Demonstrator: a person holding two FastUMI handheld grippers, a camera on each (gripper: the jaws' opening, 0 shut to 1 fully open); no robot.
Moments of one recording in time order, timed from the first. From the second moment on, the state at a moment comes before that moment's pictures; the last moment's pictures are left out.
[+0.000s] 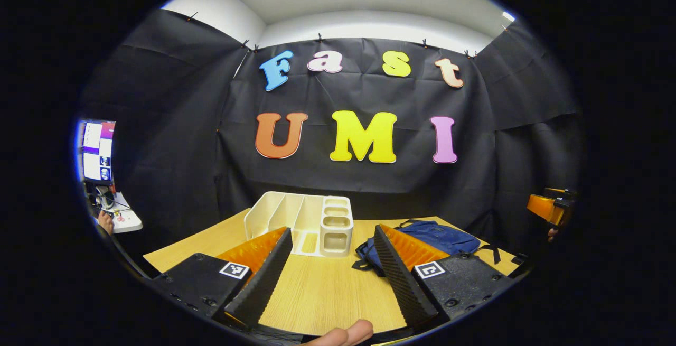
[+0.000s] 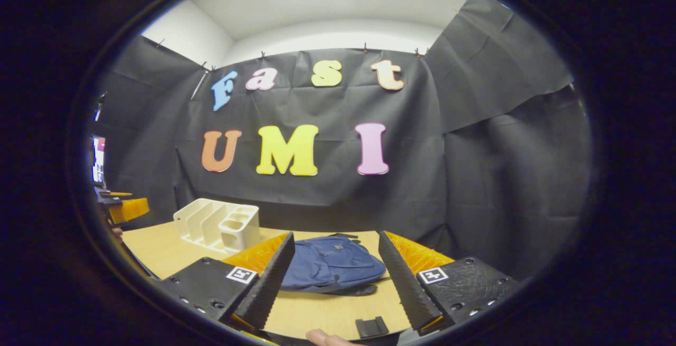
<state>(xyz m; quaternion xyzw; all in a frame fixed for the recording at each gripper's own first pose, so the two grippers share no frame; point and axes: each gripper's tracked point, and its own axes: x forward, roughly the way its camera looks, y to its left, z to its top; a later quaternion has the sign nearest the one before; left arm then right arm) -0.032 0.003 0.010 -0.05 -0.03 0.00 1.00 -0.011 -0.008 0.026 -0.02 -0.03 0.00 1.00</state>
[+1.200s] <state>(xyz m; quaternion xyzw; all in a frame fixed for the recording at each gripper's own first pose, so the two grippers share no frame) -0.030 0.005 0.006 -0.03 -0.02 -0.01 1.00 -0.005 -0.021 -0.006 -0.02 0.00 0.00 1.00</state>
